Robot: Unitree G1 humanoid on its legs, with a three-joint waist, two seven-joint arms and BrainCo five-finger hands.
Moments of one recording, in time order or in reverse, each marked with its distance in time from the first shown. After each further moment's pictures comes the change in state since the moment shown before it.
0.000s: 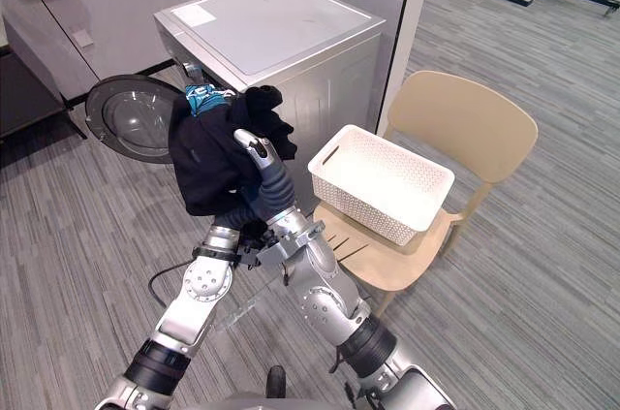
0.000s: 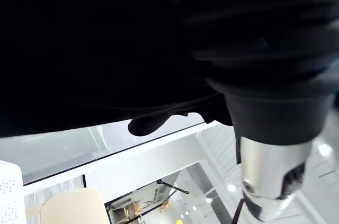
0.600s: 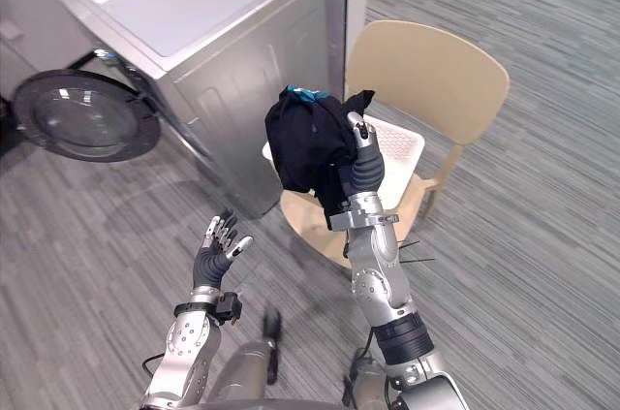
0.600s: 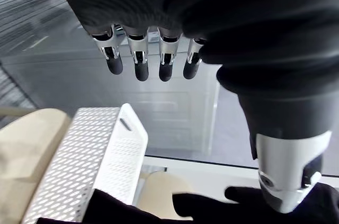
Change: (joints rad) left arm 0.342 -0.107 0.167 0.011 -0.283 -0.003 -0.118; right arm 0.055 -0.057 -0.394 0.019 -0.199 -0.057 -0.120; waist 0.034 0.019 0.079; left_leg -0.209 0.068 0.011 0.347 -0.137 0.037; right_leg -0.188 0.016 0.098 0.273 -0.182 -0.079
